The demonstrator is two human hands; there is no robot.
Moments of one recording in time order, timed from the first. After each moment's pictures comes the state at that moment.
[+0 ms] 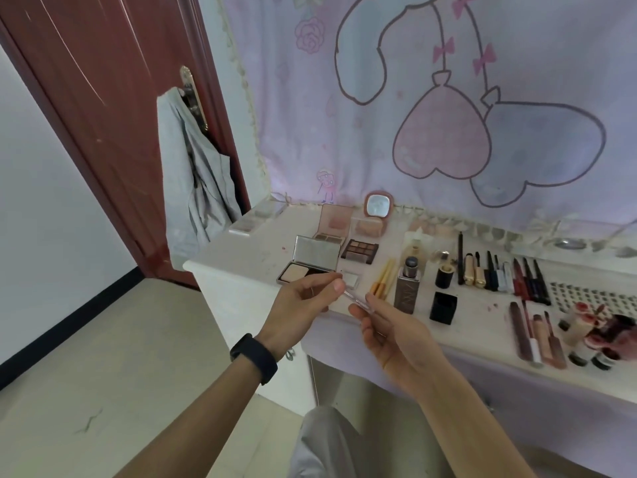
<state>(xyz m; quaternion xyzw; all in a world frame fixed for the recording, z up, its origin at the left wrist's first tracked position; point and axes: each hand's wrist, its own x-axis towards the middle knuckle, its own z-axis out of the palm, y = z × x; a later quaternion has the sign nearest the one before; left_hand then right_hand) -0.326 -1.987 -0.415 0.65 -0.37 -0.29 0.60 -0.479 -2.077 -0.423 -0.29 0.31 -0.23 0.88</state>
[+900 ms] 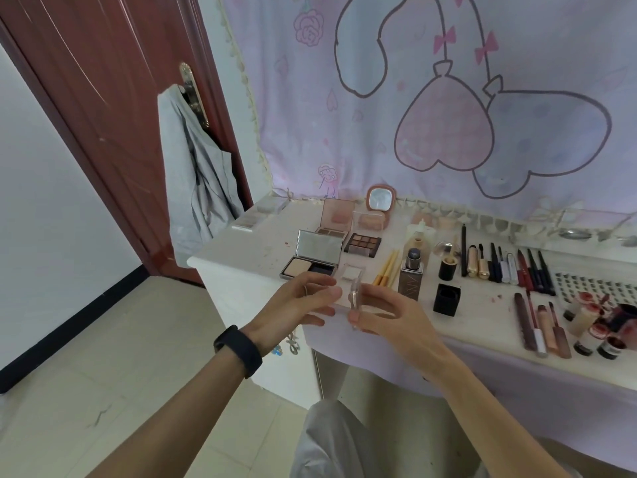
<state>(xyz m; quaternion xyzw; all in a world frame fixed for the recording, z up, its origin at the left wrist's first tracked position) -0.317 -1.968 -0.402 0.67 -0.38 -0.38 0.51 -0.482 -2.092 -0.438 -0.66 0.23 -0.23 0.67</state>
